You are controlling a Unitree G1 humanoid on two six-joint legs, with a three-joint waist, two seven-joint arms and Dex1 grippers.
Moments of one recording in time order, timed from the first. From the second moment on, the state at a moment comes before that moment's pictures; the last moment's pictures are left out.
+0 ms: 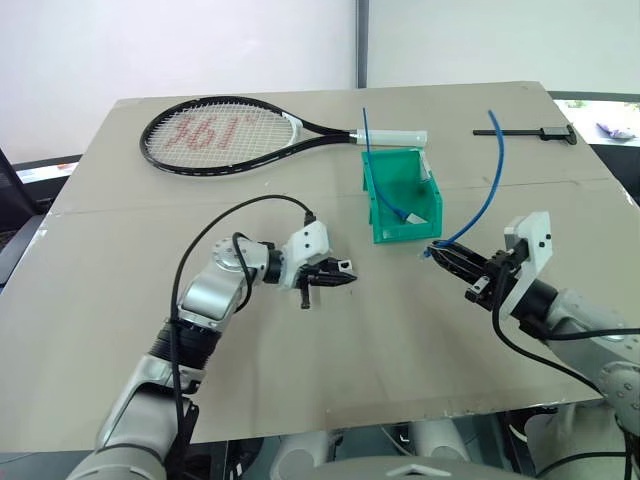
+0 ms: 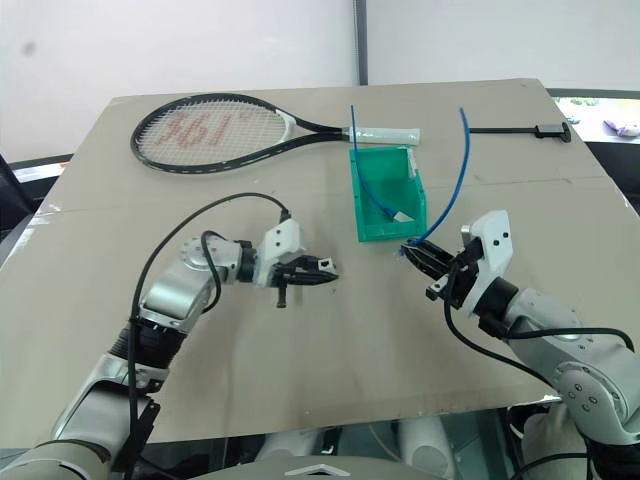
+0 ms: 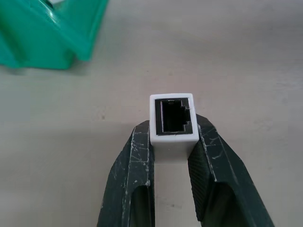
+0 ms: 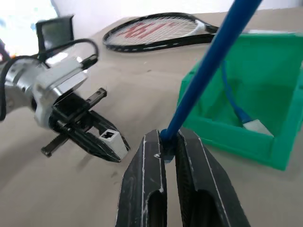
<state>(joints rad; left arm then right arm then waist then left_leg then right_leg) -0.51 0.54 -0.29 0.11 -0.13 0.29 -1.17 -0.09 -0.71 -0.04 -0.68 0.93 0.67 0.32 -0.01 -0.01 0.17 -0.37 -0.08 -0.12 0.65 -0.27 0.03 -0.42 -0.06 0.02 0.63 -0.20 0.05</state>
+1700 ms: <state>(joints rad) -0.56 0.48 -0.35 0.25 -0.06 0.10 -1.17 -0.59 -0.52 0.41 -0.12 0.20 0.39 1.02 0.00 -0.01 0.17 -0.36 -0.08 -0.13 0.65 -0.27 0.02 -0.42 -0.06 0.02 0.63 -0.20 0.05</state>
